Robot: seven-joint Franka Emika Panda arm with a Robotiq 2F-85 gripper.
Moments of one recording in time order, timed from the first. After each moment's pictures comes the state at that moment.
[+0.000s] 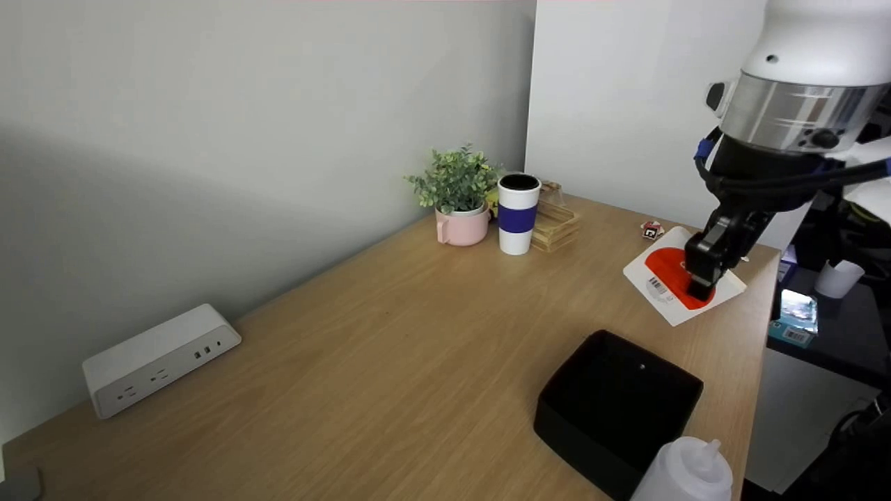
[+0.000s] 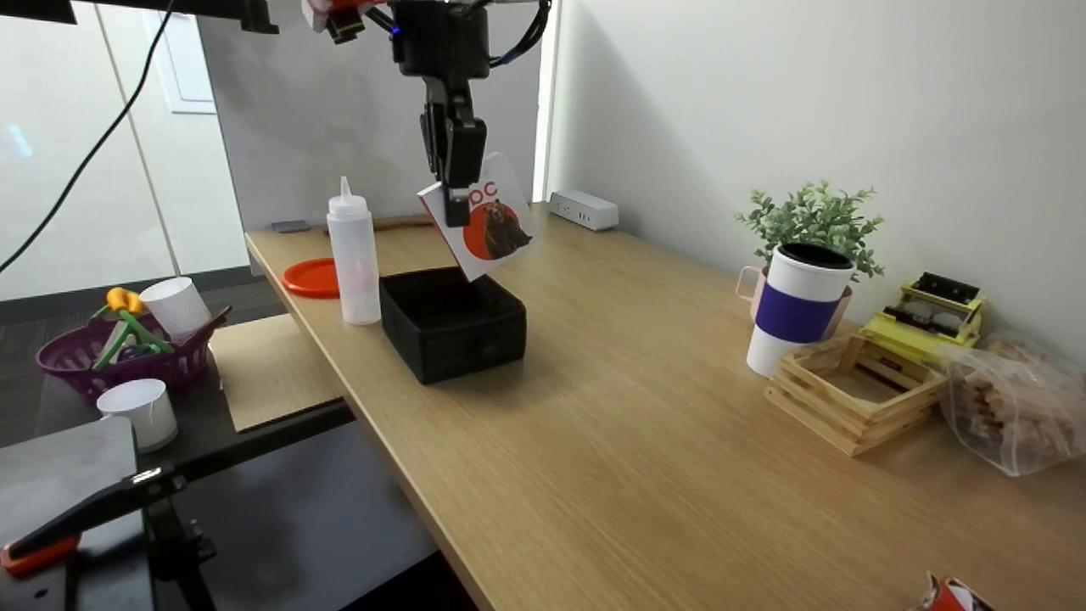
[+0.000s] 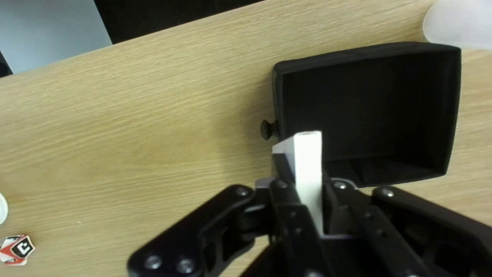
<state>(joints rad) 0.12 -0.11 0.11 -2.41 -0.09 2.33 0.54</state>
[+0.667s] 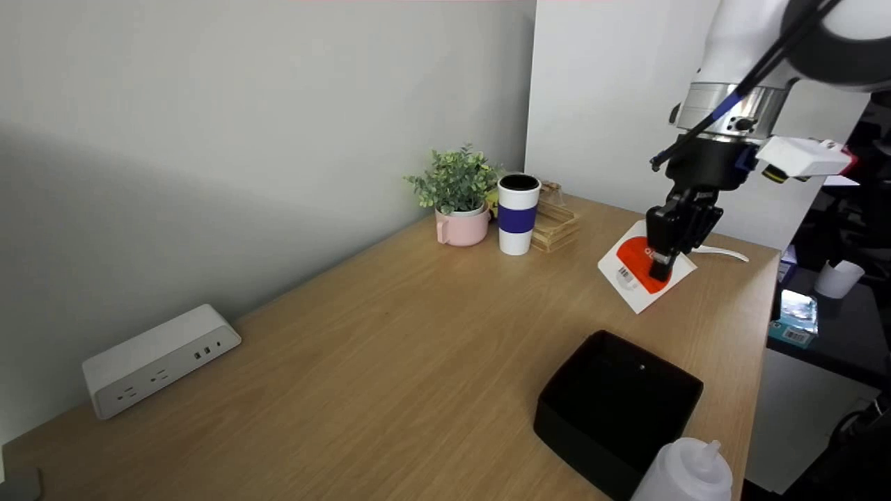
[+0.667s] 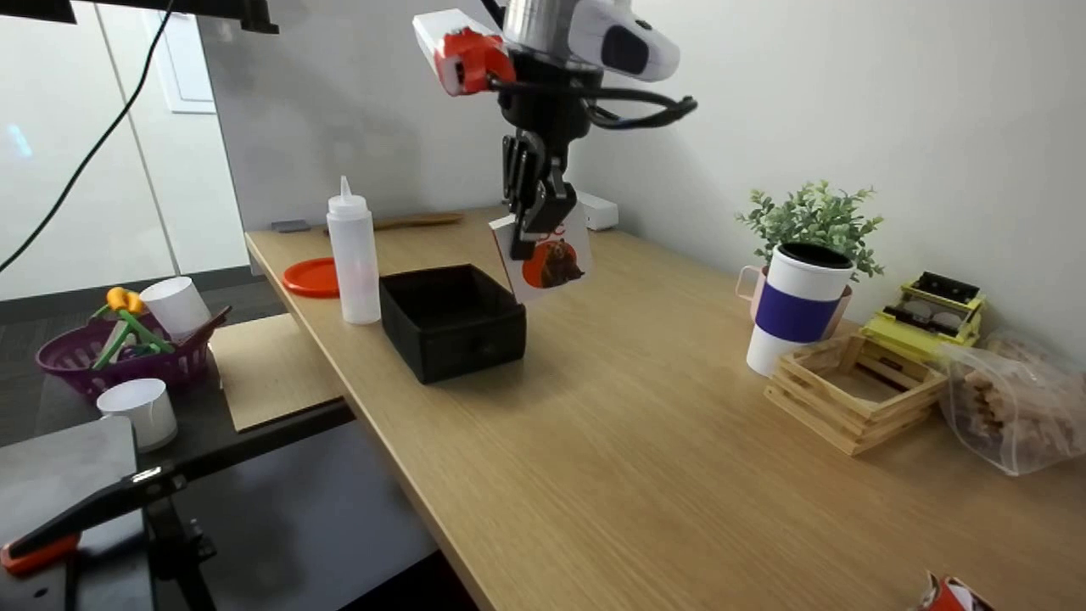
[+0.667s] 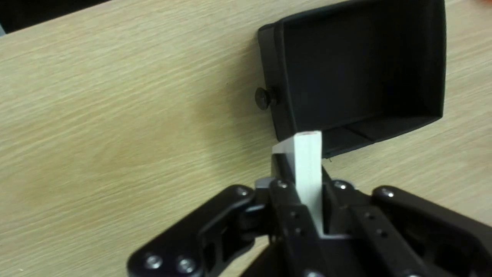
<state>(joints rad) 0.04 0.04 -0.02 -2.32 0.30 2.37 0.12</state>
